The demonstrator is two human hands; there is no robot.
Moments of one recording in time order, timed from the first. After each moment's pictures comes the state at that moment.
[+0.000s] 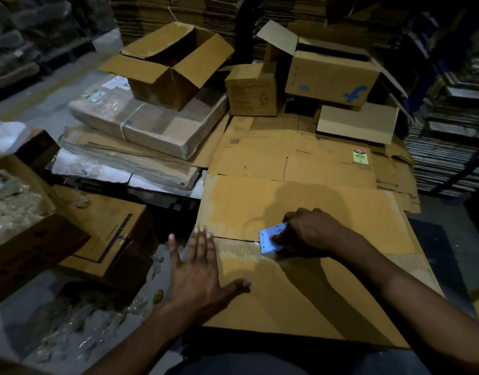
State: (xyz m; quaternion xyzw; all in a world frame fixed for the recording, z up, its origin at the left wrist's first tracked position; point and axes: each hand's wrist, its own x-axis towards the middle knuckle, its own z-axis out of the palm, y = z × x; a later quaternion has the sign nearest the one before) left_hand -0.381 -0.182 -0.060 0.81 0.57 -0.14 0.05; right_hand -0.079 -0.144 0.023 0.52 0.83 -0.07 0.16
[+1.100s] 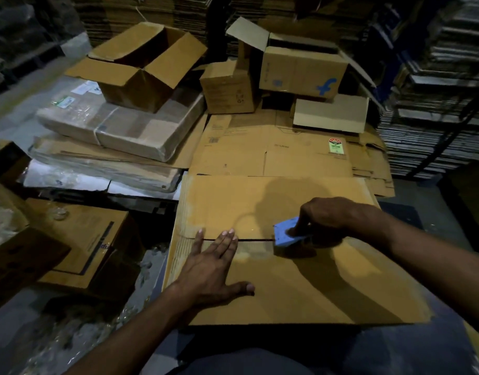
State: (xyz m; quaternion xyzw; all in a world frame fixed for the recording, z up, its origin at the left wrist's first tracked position) left_hand -0.338 -0.162 -0.084 0.92 0.38 -0.09 0.08; right_hand -0.028 -0.168 0.079 0.65 0.69 -0.20 0.25
